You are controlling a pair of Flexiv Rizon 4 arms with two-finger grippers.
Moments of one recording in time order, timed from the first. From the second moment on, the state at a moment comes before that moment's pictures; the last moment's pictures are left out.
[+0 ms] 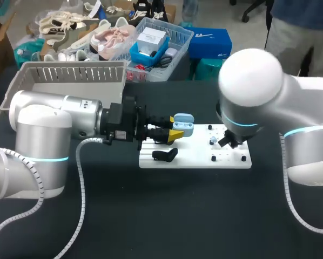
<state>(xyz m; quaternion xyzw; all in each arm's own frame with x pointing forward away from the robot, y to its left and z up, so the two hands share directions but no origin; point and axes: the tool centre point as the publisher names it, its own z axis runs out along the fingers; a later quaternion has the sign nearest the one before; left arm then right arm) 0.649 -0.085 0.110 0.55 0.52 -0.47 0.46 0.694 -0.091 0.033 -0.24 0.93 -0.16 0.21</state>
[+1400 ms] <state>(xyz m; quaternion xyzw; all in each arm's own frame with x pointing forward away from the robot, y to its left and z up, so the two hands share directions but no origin) 0.649 -0.085 0.110 0.55 0.52 -0.47 0.46 0.701 -0.093 0.017 -0.22 0.93 -0.20 0.21</state>
